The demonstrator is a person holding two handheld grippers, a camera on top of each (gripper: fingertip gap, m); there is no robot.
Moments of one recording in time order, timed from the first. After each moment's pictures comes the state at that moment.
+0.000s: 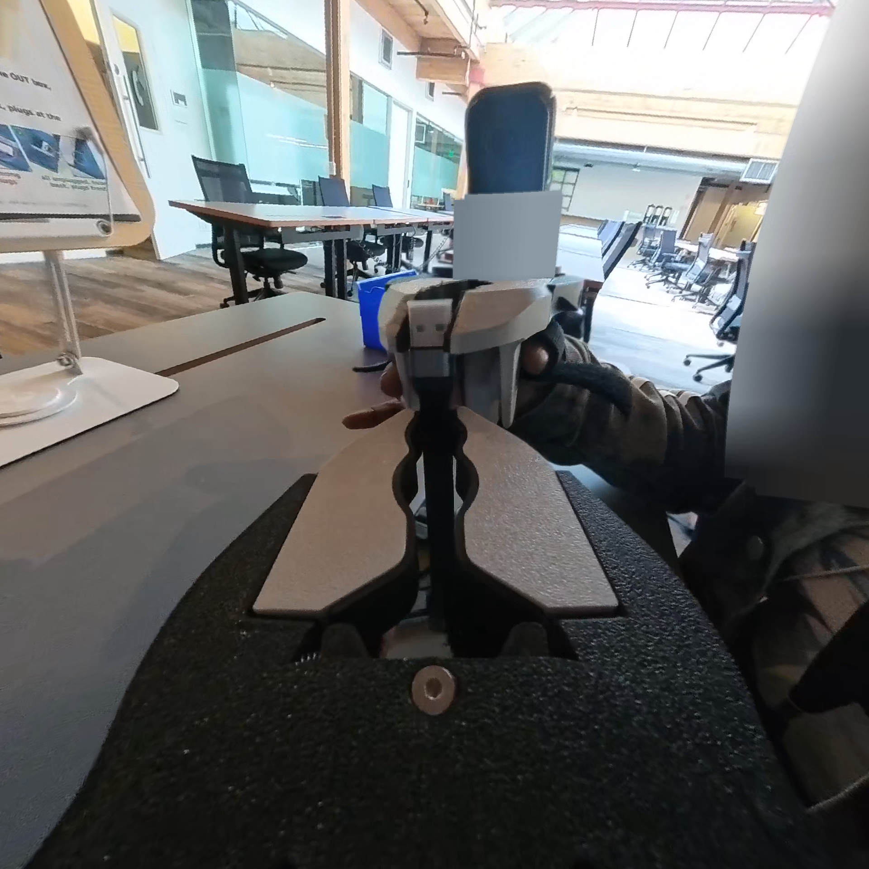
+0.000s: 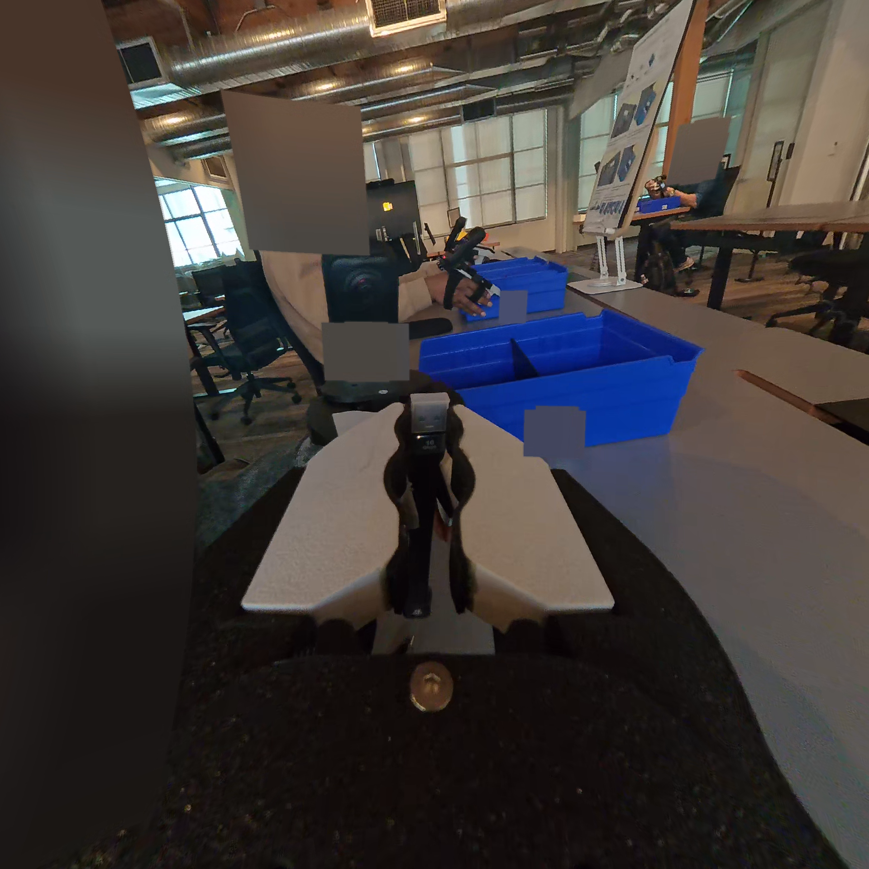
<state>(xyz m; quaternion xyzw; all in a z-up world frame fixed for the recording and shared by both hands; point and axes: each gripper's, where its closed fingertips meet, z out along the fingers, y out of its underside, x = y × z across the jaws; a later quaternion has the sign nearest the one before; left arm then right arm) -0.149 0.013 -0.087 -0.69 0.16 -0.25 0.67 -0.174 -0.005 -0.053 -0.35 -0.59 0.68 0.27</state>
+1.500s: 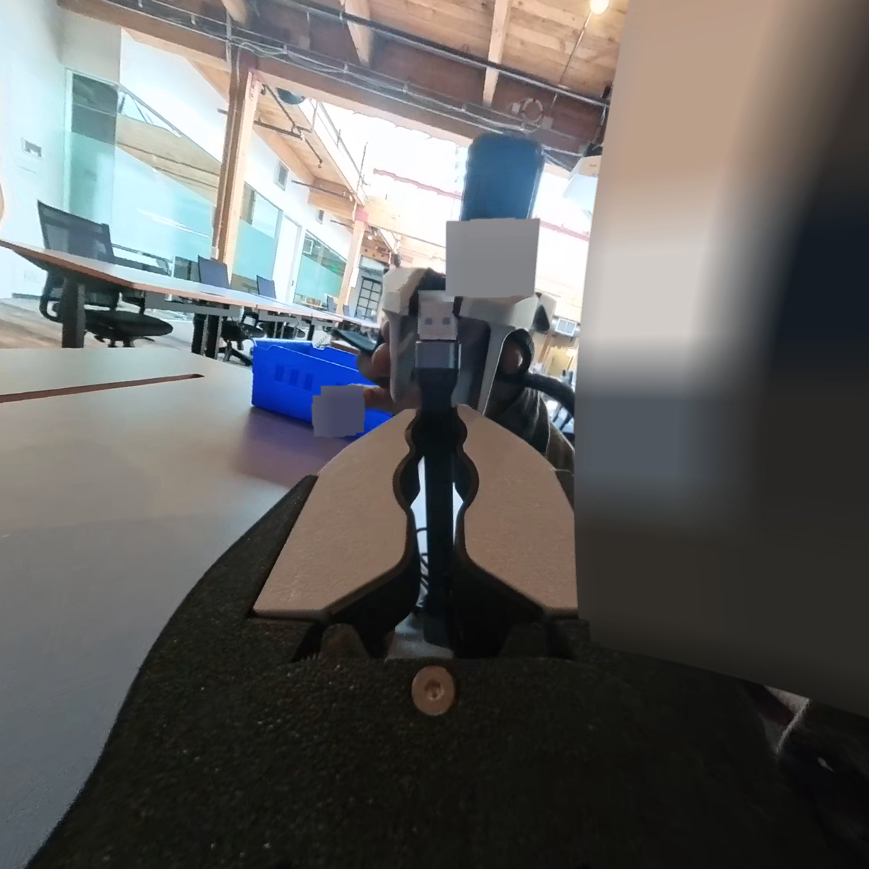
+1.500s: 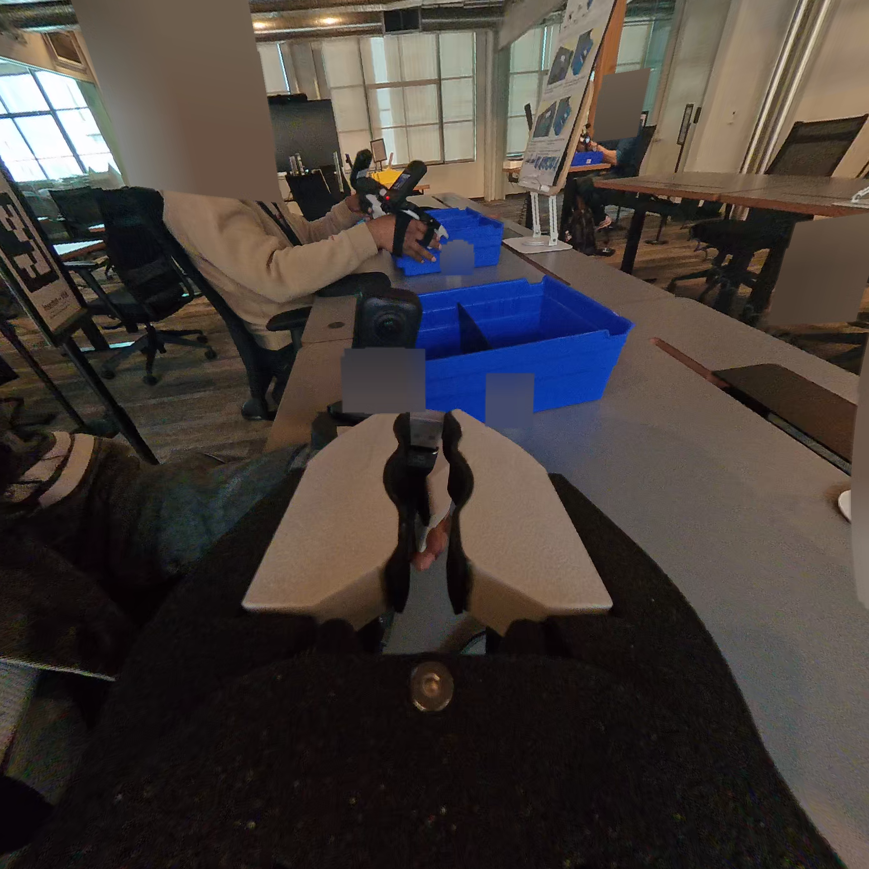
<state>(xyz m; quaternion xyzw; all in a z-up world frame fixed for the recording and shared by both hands) -0.138 0.006 -0.087 -0.57 0.14 -0.42 0.69 -0.170 -0.002 -0.051 -0.40 -0.62 0.60 0.33</state>
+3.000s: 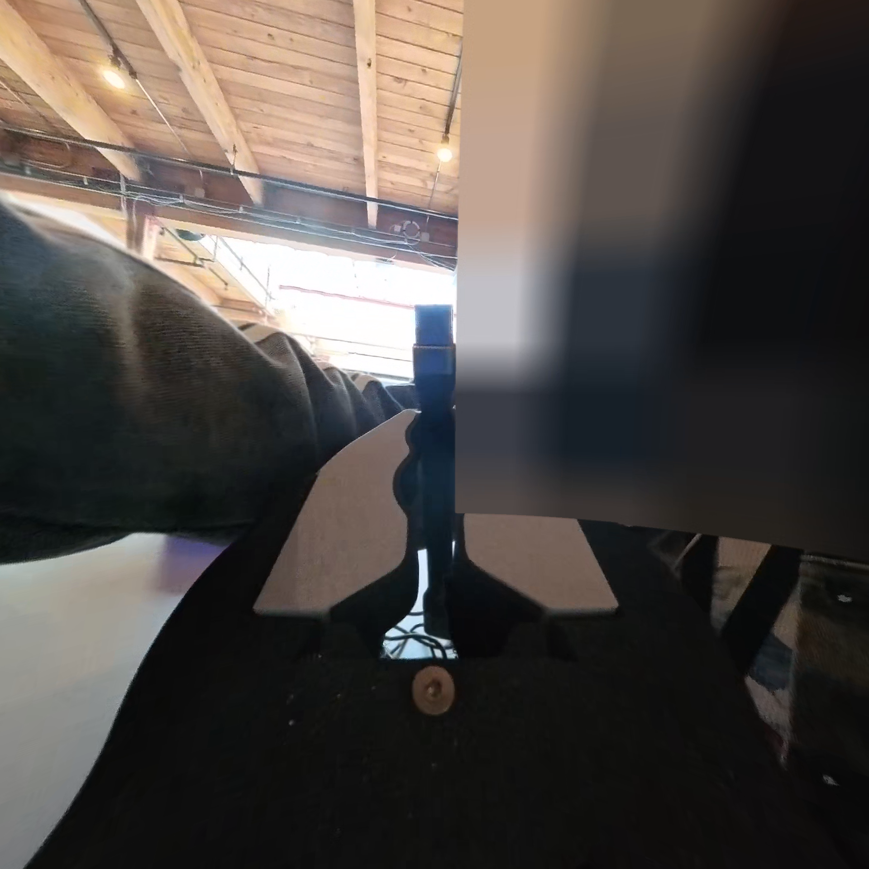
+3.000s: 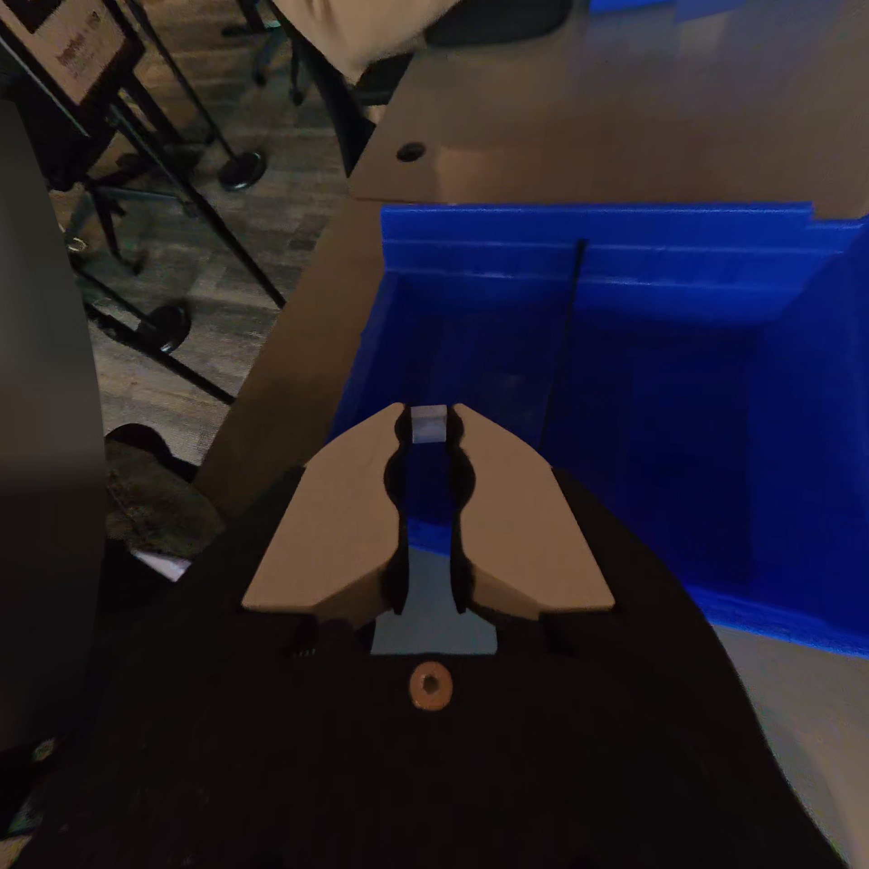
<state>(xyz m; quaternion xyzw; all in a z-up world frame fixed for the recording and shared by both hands) -0.140 -0.046 -0.056 -0.43 0.20 -0.48 0.74 -0.415 -0.115 -0.095 -0.31 -0.83 0.46 0.05</state>
